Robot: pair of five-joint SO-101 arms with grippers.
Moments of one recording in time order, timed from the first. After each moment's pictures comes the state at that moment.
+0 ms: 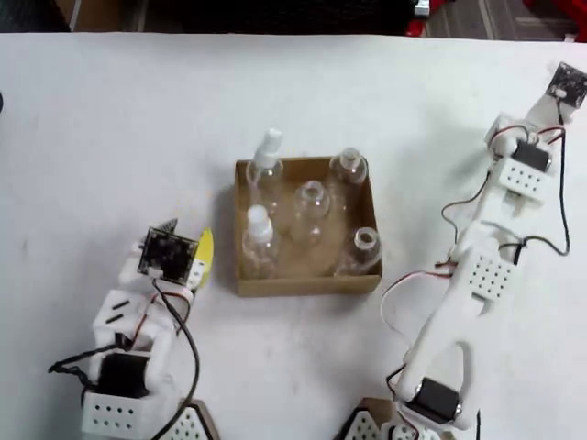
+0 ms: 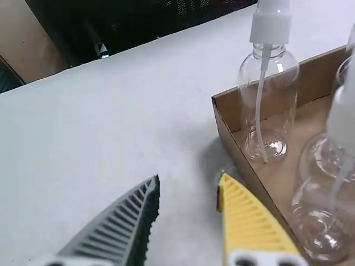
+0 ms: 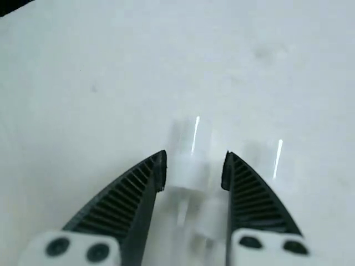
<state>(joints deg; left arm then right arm) -0.3 -104.2 96.4 42.4 -12.8 24.0 80.3 -85.5 51.6 -3.2</state>
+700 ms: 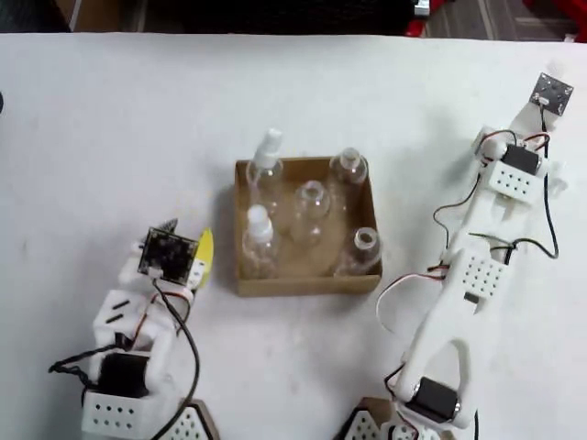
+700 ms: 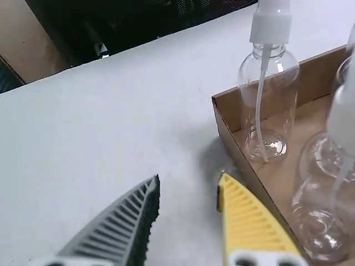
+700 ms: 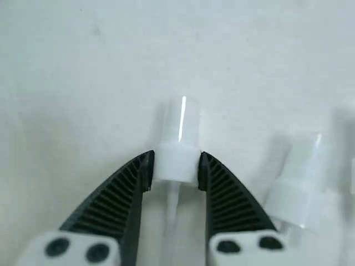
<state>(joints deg) -0.3 -104.2 96.4 42.4 -12.8 22.5 84.6 -92.7 63.7 -3.2</state>
